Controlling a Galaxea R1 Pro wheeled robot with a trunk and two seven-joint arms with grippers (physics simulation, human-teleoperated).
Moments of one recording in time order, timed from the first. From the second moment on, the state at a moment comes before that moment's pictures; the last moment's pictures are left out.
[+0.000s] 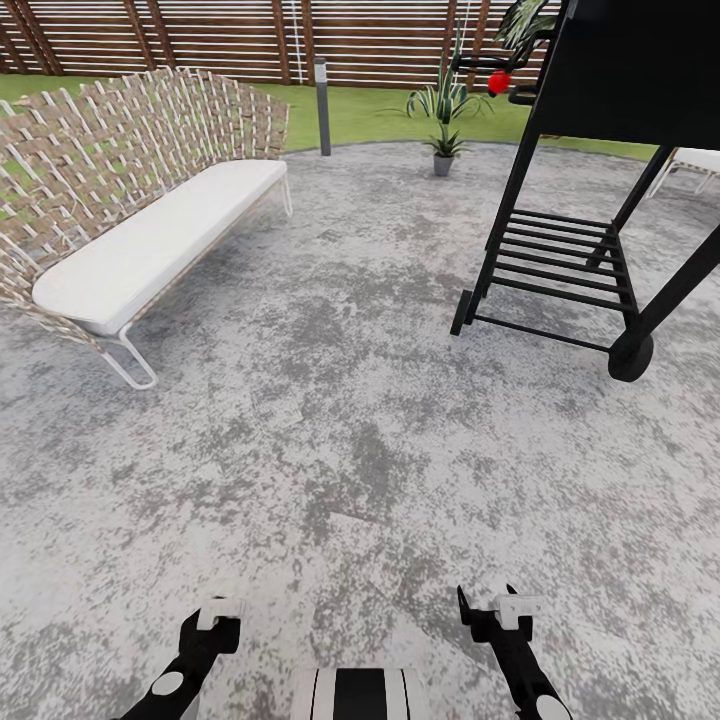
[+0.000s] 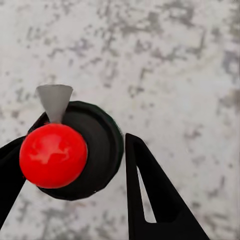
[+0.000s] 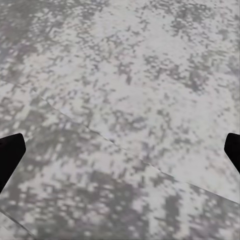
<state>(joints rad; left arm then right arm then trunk) -0.44 0.06 0.00 -0.34 -0.01 -0.29 0.01 -0.30 -0.02 0.00 -0.58 0.01 -0.47 0.00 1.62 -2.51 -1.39</state>
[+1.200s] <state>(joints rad) -0.44 0.04 0.00 -0.33 -0.02 -0.29 0.00 -0.30 -0.04 0.00 -0.58 0.01 -0.47 -0.01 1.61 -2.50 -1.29</state>
